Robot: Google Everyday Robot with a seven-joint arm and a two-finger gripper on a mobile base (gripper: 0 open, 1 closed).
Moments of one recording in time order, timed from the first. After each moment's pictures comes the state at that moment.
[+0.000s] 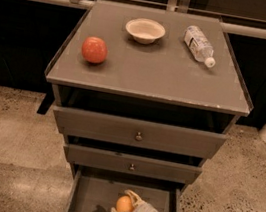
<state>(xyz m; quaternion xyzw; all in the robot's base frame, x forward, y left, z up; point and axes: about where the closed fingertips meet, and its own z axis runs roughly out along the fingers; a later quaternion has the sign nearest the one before) 0.423 -0.037 0.440 -0.44 0.76 0.15 0.46</state>
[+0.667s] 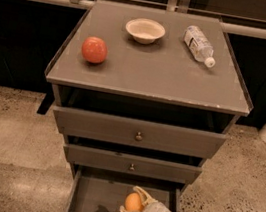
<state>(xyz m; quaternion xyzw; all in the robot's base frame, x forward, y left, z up) 0.412 -0.063 0.495 -0.48 0.73 0.12 0.47</state>
